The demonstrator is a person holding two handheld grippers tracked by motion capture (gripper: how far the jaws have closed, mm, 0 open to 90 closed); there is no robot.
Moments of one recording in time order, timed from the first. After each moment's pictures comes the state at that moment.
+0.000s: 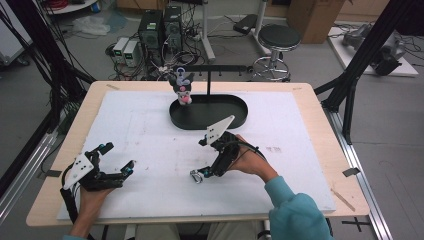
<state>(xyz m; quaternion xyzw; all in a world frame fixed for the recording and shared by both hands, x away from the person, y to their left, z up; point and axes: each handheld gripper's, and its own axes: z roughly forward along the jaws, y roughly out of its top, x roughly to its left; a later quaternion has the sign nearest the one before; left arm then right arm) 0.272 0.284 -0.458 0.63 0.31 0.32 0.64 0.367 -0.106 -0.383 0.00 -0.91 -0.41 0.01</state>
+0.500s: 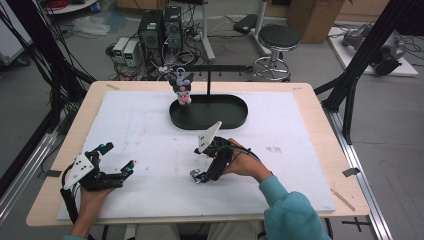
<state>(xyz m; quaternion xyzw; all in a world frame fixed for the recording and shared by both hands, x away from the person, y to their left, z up) 0.272 0.283 -0.458 0.63 0.31 0.32 0.64 0.366 -0.088 -0.401 0.03 -0.93 -0.35 0.03</state>
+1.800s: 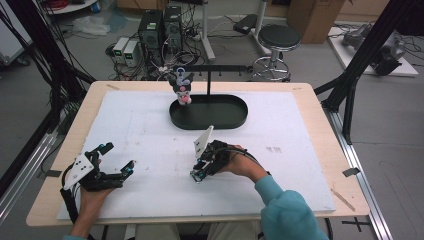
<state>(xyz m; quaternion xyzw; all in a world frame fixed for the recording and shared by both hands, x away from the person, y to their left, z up) 0.271 0.283 -0.458 0.63 0.31 0.32 0.64 0.369 -0.080 -0.413 0.07 -0.95 -0.30 0.05</state>
